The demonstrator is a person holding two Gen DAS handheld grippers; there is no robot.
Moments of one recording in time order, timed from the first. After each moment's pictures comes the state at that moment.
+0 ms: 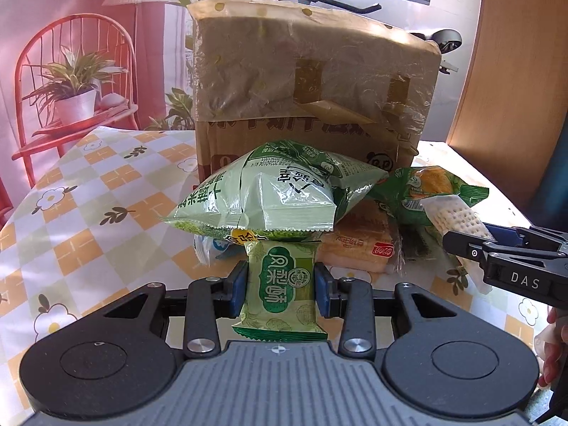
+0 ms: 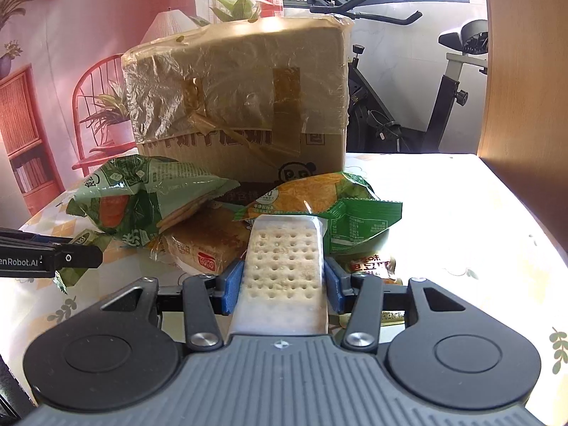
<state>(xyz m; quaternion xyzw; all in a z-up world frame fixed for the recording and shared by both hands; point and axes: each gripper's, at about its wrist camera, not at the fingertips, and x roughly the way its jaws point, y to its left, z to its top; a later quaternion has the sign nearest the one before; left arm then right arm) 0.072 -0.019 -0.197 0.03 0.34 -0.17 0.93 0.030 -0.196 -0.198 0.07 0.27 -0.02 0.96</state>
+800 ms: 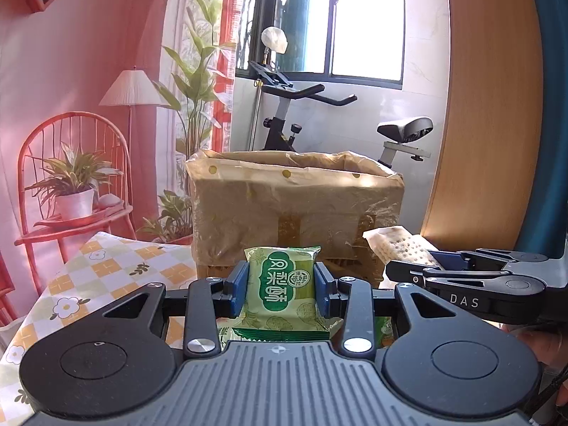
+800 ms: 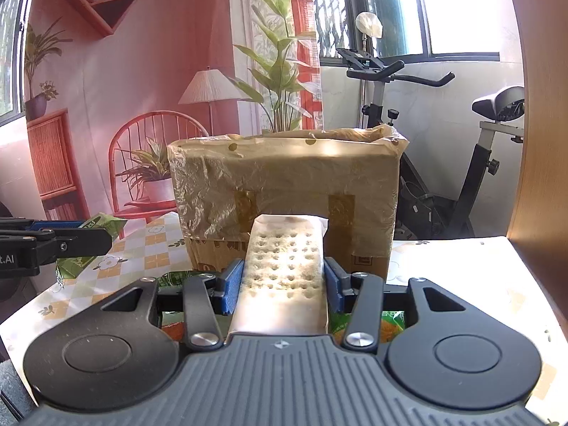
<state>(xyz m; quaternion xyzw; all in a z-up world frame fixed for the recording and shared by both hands) 0.068 -0.015 -0.105 0.01 0.19 -0.19 0.96 0.054 -0.181 -0.120 0.06 0.18 0.02 0.98</state>
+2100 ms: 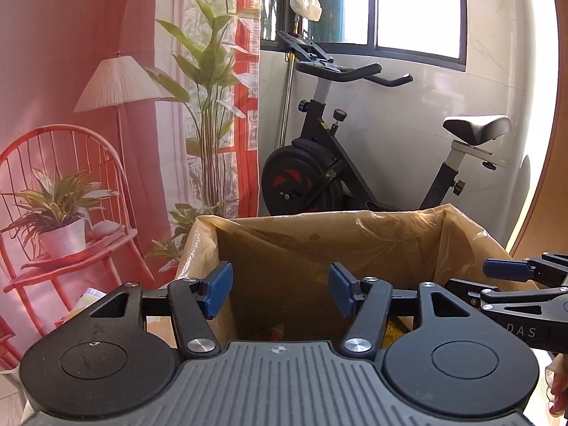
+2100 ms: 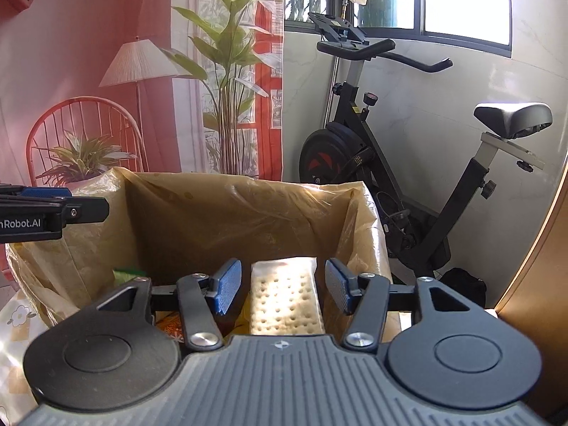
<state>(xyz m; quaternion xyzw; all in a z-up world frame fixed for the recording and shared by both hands) 0.318 -0.060 -0.049 0.04 0.25 -0.14 0.96 0.269 -0.257 -0.068 0.03 0.27 -0.03 0.96</state>
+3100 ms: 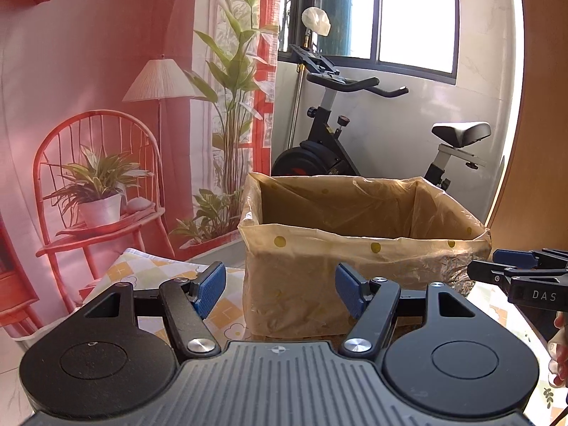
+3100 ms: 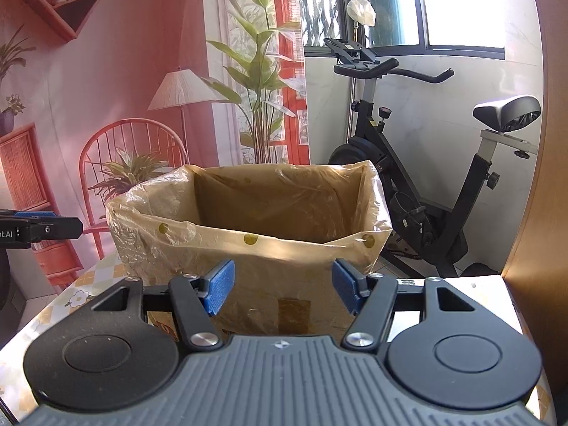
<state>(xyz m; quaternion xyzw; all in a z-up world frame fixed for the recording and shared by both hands) 0.185 0.002 -0.045 0.02 0.24 -0.13 0.96 0.148 -0.235 -0.066 0.06 0.22 0.01 0.97</state>
